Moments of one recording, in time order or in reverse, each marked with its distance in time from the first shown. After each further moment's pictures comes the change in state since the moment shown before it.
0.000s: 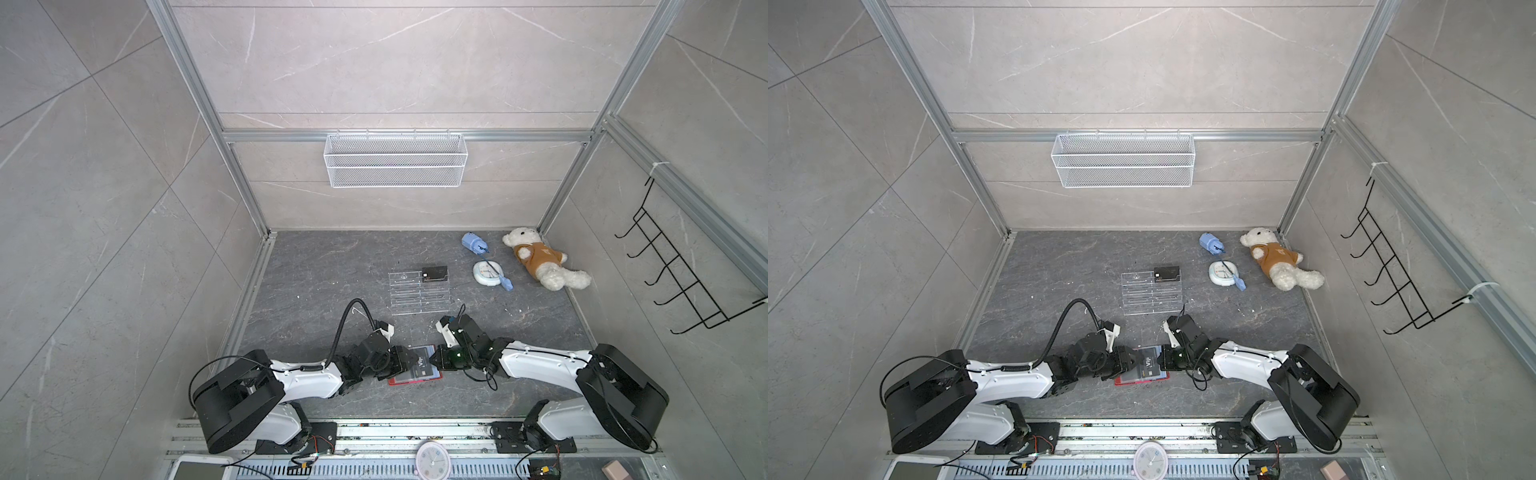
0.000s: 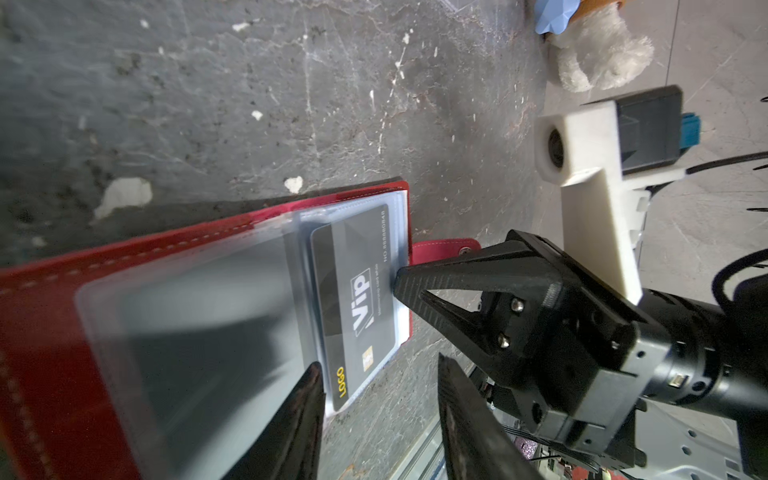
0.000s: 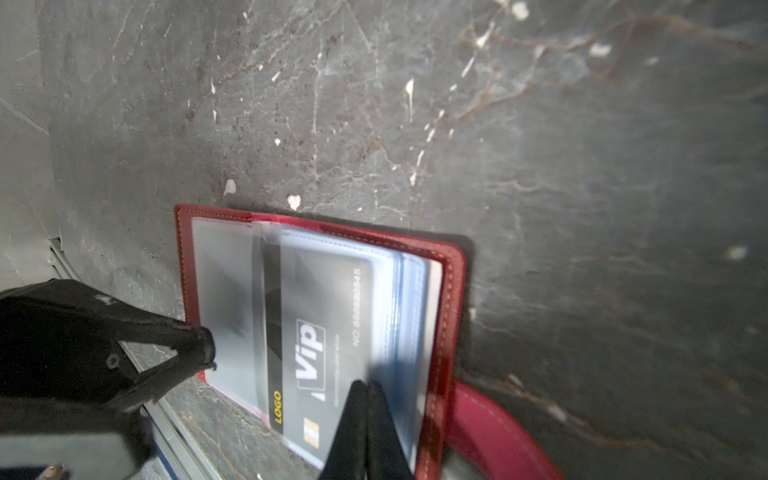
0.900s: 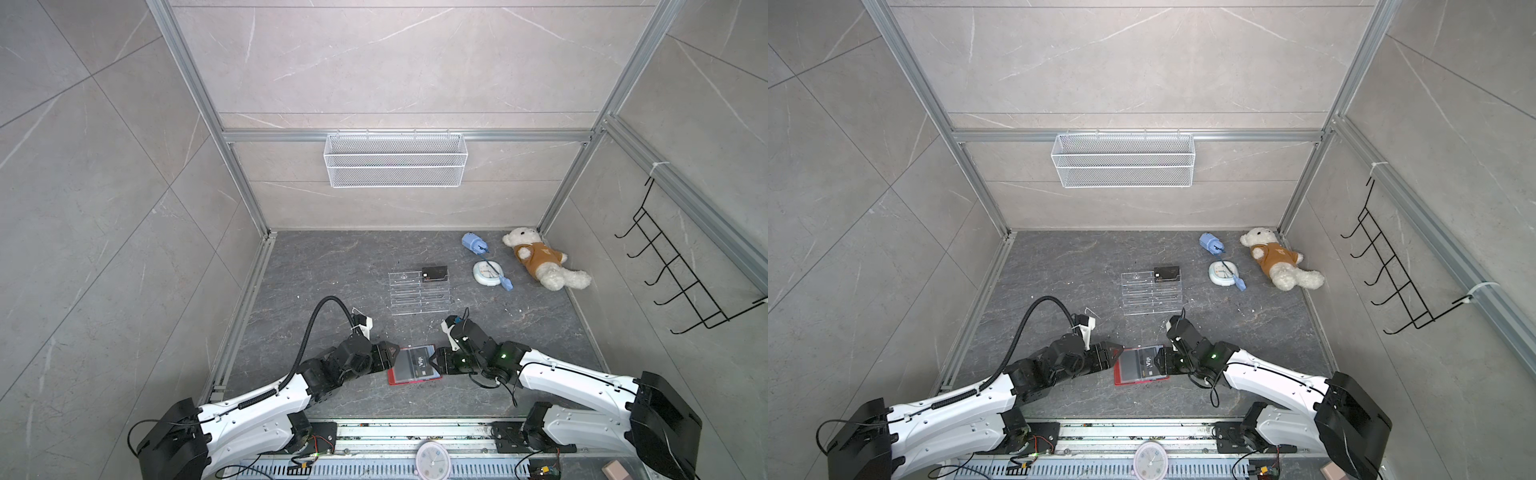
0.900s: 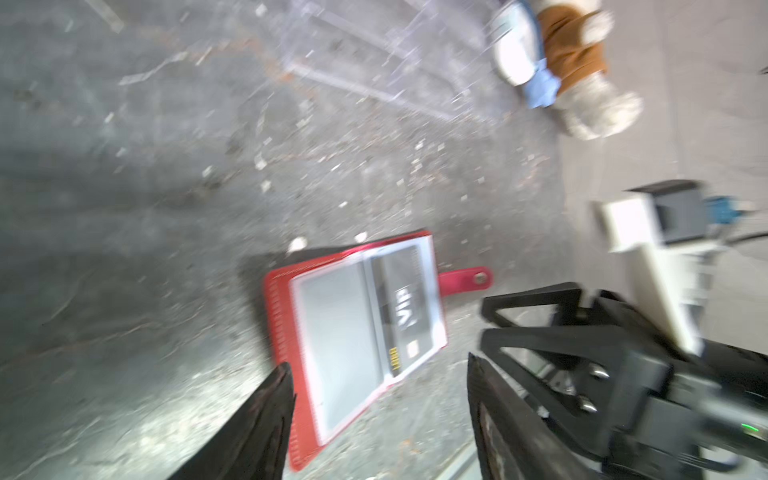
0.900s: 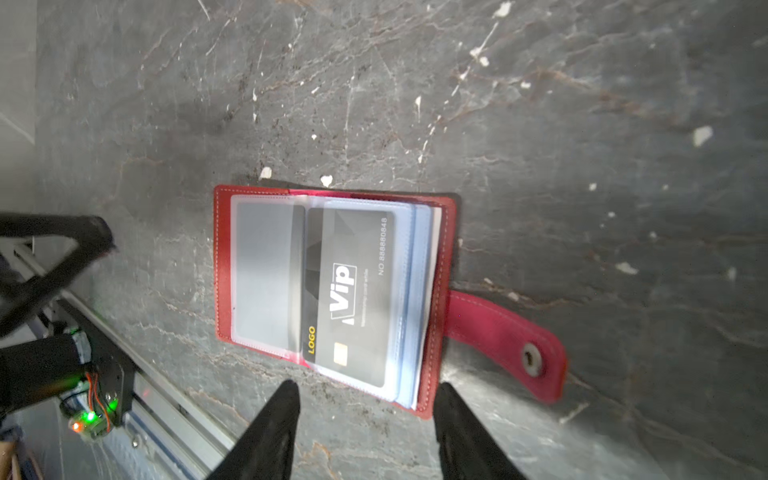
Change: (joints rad) left arm 0.023 -0.429 0.038 -0.447 -0.236 0.186; right arm 0.102 -0.232 0.056 -0.258 0.176 0.030
